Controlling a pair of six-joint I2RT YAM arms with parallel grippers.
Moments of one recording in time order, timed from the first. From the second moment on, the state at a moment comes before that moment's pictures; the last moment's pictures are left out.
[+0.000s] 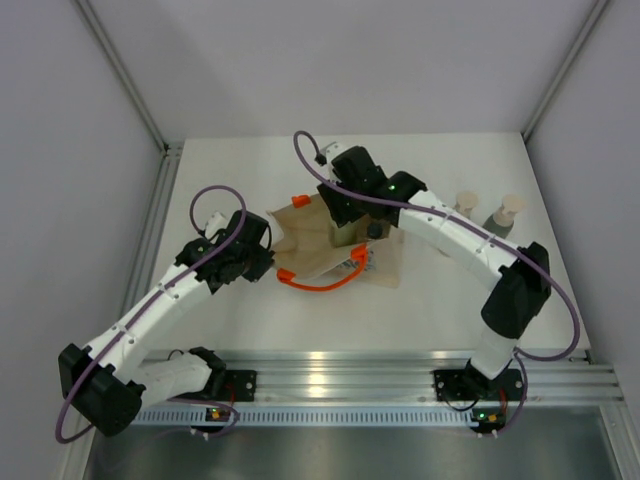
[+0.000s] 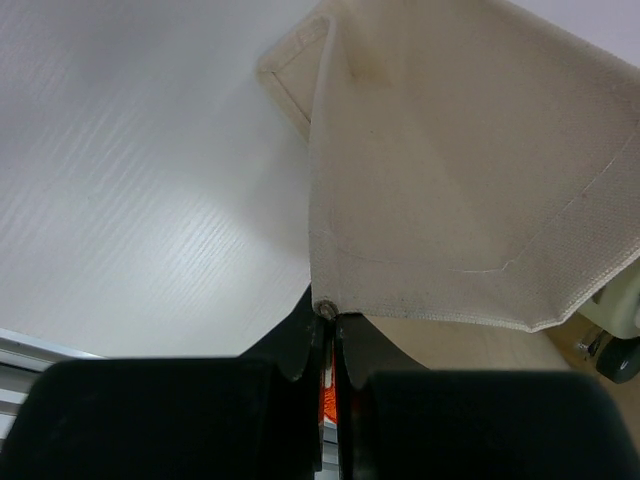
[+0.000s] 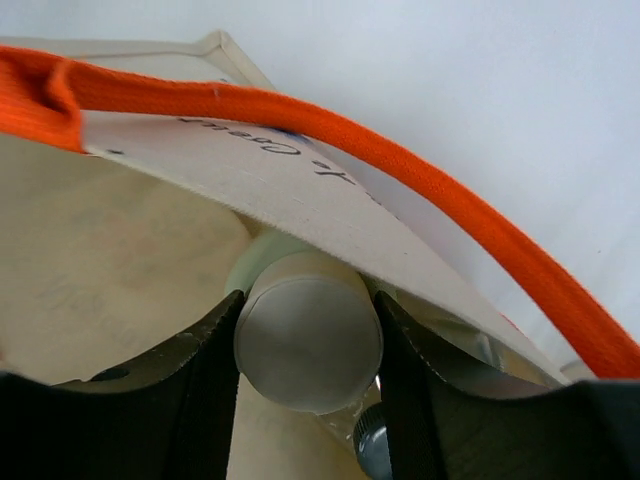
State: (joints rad) left arm -0.58 1.10 1.00 -0.88 -0.29 -1.36; right arm 0.79 1.75 1.66 -0.71 0.17 0.07
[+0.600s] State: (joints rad) left arm -0.58 1.10 1.01 -0.88 -0.30 -1.36; right arm 0.86 1.71 2.03 -1.00 0.18 0.03
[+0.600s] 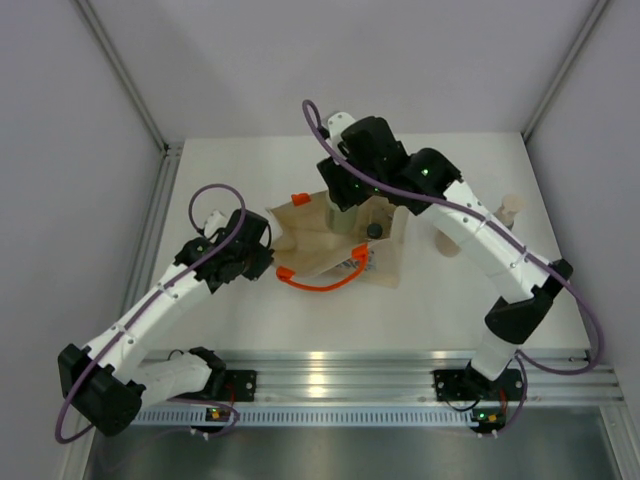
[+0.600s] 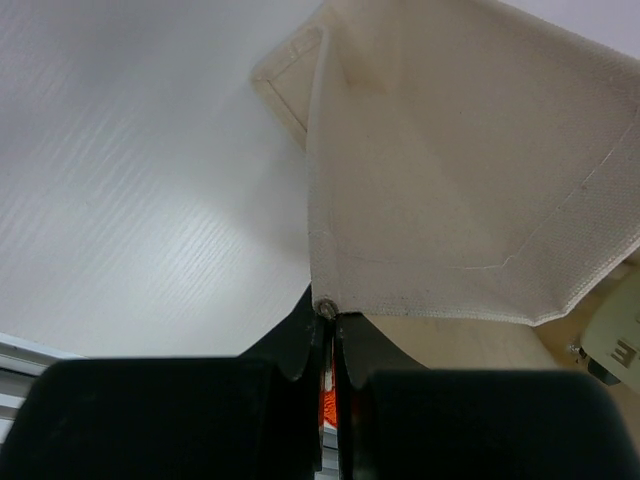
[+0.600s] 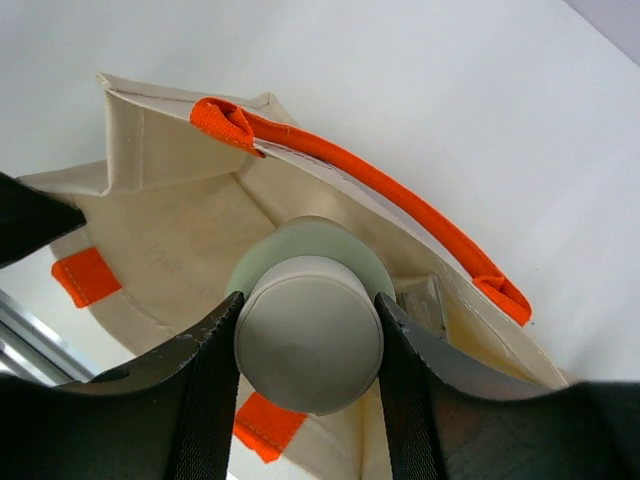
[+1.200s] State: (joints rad) left arm -0.58 1.11 1.05 -0.89 -0.31 -1.36; right arm 0.87 1.43 2.19 -1.21 0.37 0.10
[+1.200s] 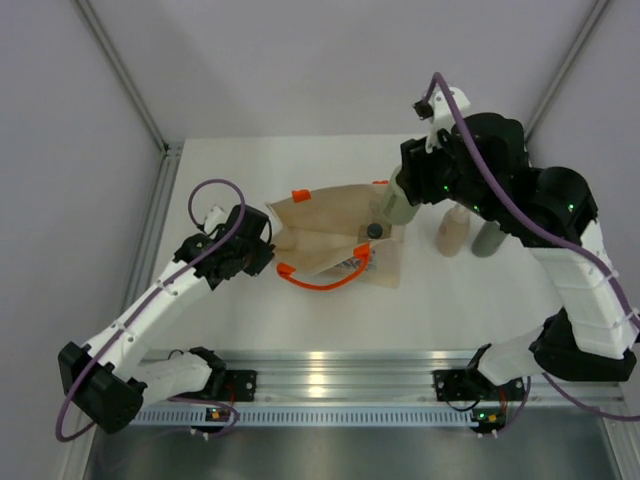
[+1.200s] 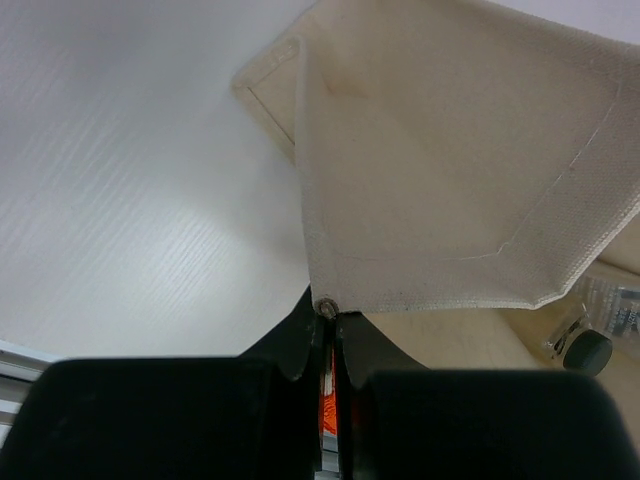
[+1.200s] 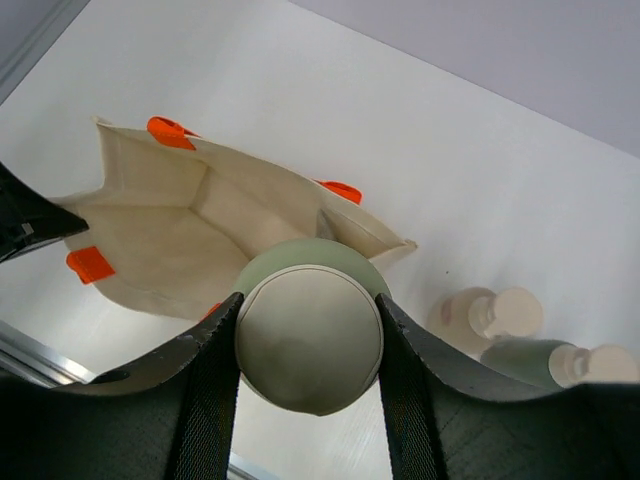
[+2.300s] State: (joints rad) left arm -0.58 1.14 1.17 -0.90 -0.25 -1.28; right arm 0.43 0.73 0.73 -0.70 0.36 0.25
